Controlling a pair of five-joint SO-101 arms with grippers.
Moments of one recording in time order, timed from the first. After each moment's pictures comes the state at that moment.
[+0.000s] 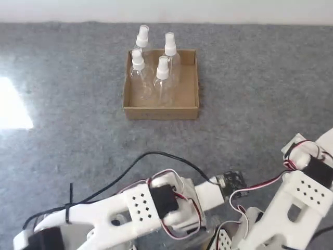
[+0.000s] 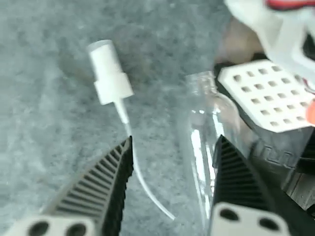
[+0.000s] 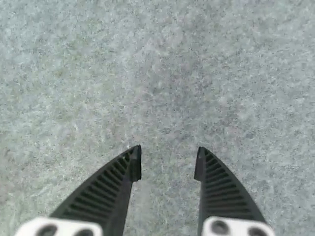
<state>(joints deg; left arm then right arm) 62.8 -35.8 54.1 70.7 0.8 32.4 -49.7 49.8 64.6 -11.6</state>
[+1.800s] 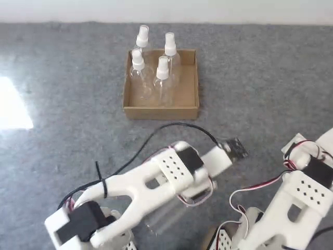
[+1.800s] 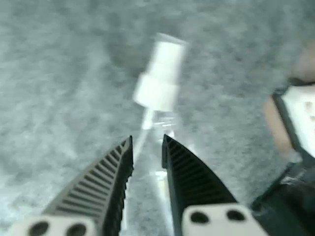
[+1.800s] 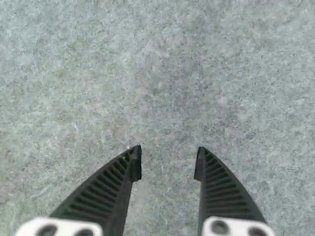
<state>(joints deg) 50.4 -8.8 35.2 76.5 -0.2 32.4 -49.7 49.8 64.4 -11.6</state>
